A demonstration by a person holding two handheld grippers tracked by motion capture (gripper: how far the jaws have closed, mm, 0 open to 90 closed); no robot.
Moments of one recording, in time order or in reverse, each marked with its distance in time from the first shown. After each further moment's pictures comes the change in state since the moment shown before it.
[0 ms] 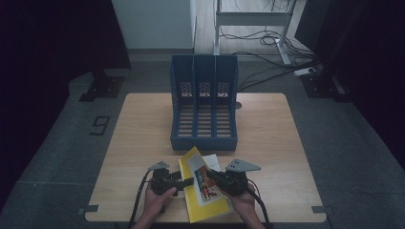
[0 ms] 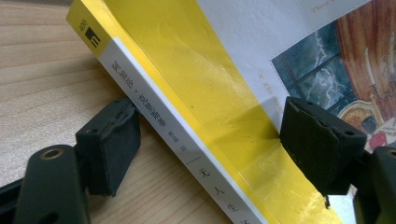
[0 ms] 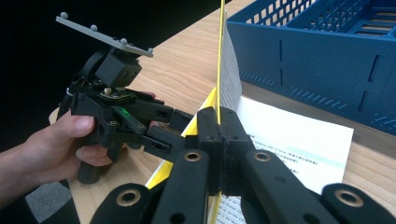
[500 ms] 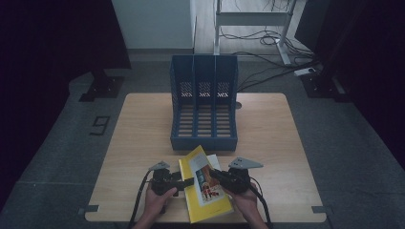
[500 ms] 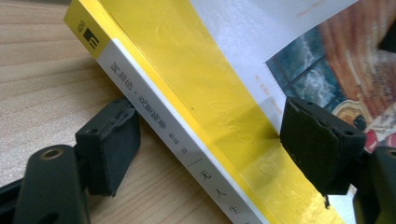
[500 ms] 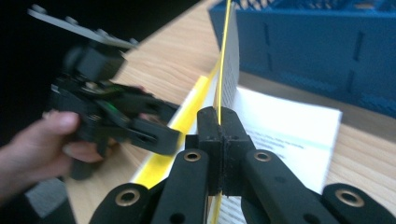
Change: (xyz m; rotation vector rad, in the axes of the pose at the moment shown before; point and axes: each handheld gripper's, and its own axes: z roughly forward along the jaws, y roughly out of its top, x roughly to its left) left arm -0.002 0.000 0.001 -0.006 0.010 -0.002; right arm -0.014 -0.003 0.000 0.037 -0.008 0.052
